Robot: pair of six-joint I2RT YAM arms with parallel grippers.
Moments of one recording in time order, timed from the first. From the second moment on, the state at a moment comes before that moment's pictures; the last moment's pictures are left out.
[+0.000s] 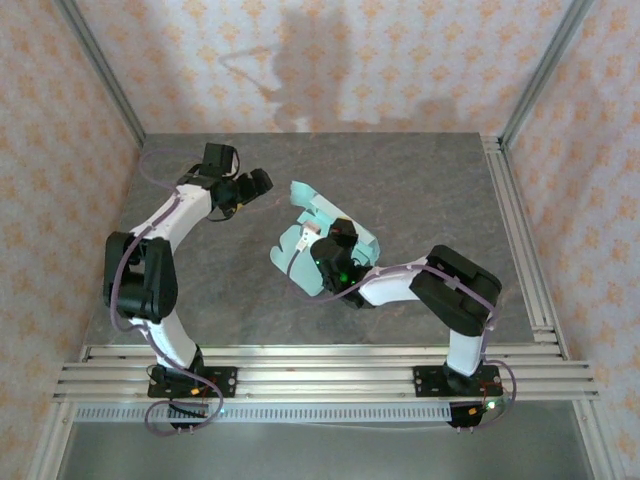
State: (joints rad) left arm -0.09 1.80 1.33 -0.46 0.21 -0.62; right arm 0.96 1.83 0.83 0.66 1.02 -1.11
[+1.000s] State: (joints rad) left arm -0.09 1.94 1.25 -0.27 0.57 -0.33; right arm 0.96 1.78 0.81 0.53 0.88 -0.99
